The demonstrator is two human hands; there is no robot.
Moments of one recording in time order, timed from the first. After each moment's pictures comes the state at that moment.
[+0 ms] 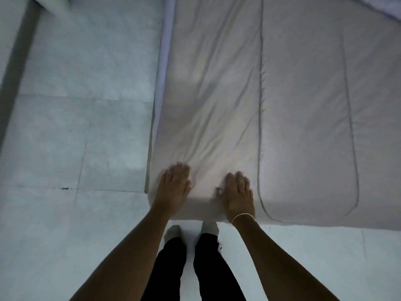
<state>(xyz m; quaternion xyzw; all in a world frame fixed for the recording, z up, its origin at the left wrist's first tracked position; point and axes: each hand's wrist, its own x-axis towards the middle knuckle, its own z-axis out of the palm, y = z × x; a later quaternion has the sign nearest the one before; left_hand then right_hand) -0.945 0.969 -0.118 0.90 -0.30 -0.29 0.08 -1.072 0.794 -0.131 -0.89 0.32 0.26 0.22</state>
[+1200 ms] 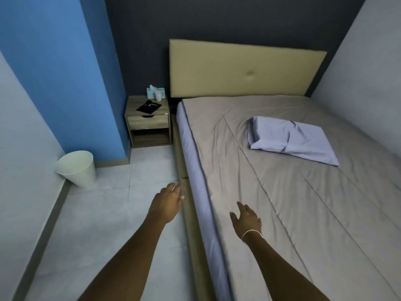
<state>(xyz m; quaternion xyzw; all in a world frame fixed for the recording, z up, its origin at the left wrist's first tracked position) -0.460 1.055 0.209 0.90 -0.41 -0.08 0.13 -0.654 0.873 0.158 -0.85 0.47 0.04 0.23</state>
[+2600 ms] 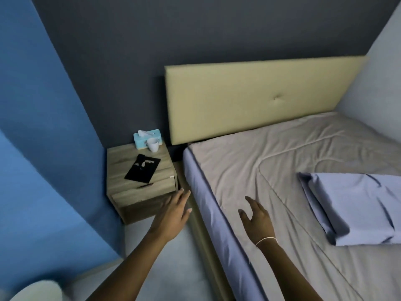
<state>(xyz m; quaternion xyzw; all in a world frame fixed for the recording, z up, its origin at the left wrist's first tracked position) 0.274 0.704 0.203 0.84 -0.51 -0.06 0.18 0.060 0.543 0.180 -0.82 0.46 -0.21 0.27</state>
